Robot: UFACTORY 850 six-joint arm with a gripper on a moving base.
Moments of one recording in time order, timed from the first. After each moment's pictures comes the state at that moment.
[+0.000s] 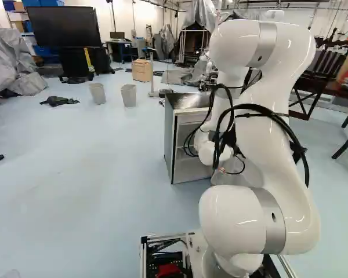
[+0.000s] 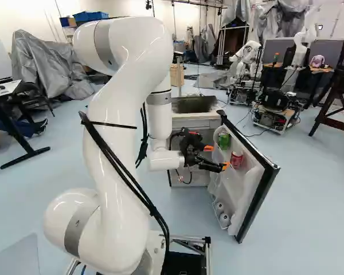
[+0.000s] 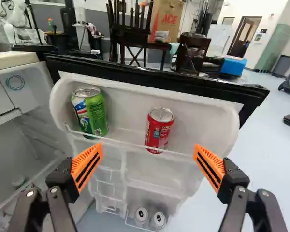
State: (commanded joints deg) arm -11.4 -35.1 -29.0 53.1 78.6 0.0
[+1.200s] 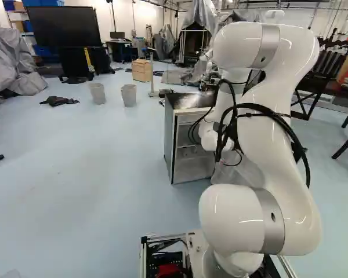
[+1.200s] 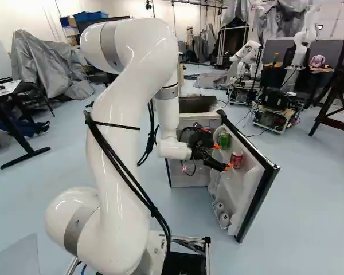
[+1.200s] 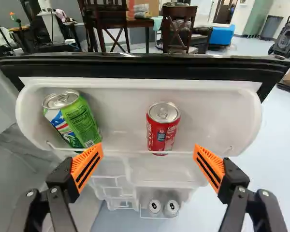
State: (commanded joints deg) arm -14.0 -35.4 -36.5 57.3 68.0 0.0
